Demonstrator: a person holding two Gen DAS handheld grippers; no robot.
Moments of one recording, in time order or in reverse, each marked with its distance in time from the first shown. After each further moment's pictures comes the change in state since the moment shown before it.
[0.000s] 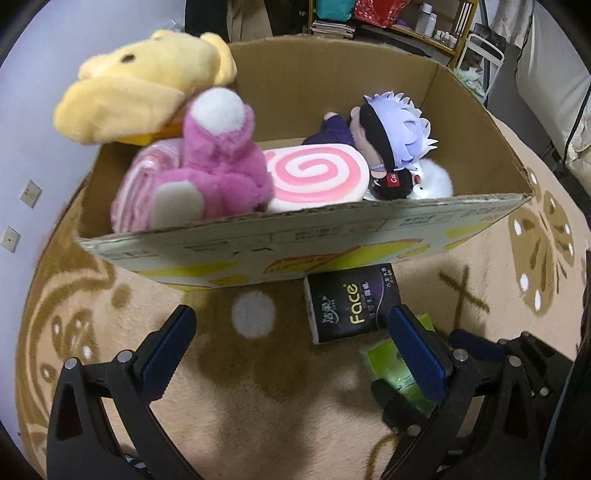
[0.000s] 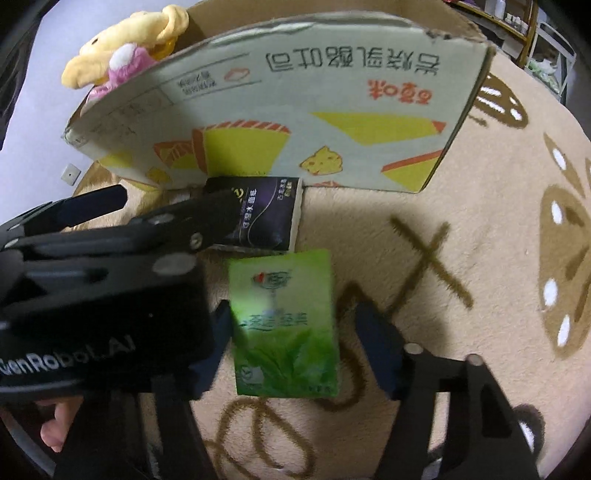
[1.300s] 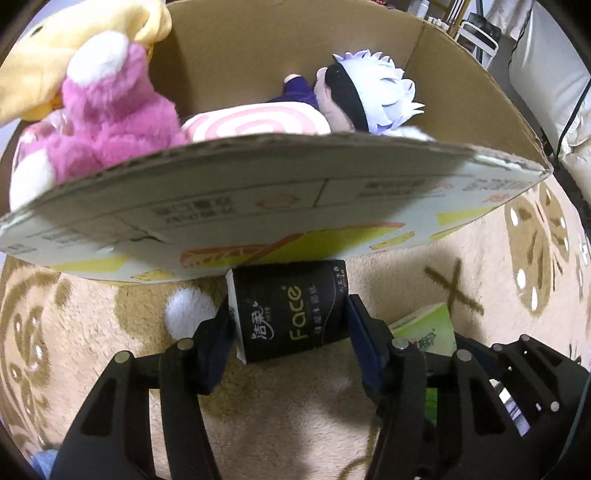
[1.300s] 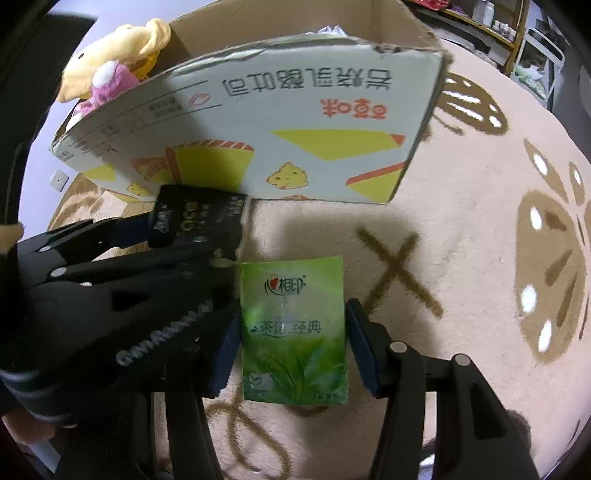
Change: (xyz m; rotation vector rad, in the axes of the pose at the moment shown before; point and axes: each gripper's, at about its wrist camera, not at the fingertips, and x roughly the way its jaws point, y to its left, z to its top) left arm 0.049 -0.023 -0.019 0.015 0.073 -0.059; right arm -0.005 -0.019 0.005 0.013 -0.038 -0.054
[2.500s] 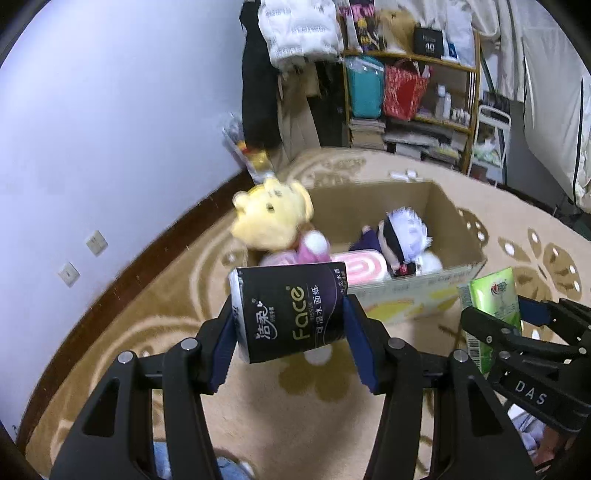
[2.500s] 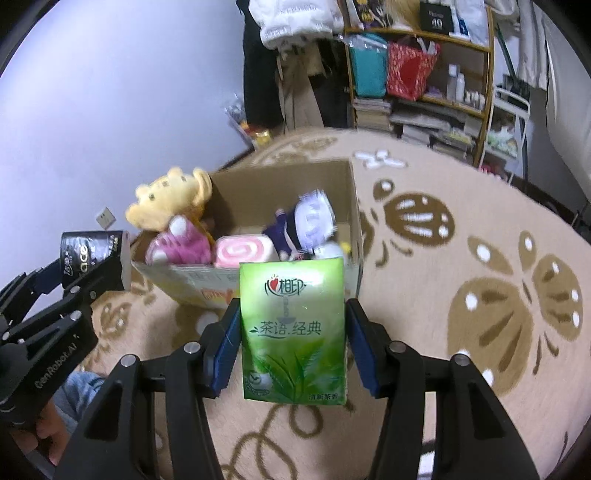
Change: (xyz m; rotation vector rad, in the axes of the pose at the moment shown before) left arm -0.170 0.018 -0.034 -0.017 -0.461 0.264; right arm -0.126 0.010 0.005 0.010 -0.389 0.012
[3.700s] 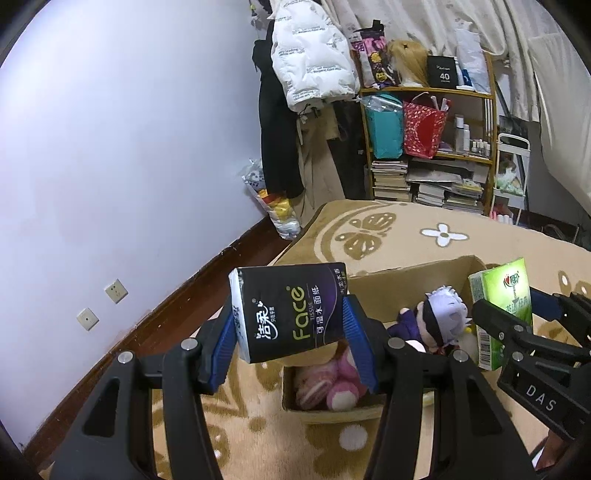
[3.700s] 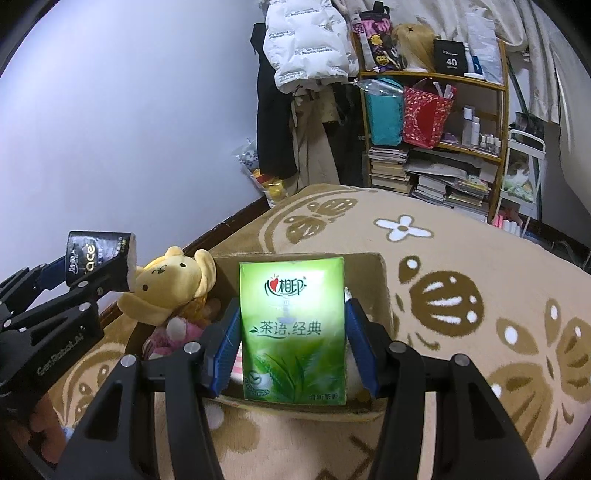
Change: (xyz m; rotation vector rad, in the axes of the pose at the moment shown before) left arm 0.028 0.020 0.070 0.016 -0.142 0.090; right arm 0.045 0.007 0.061 -0.034 -0.179 0.046
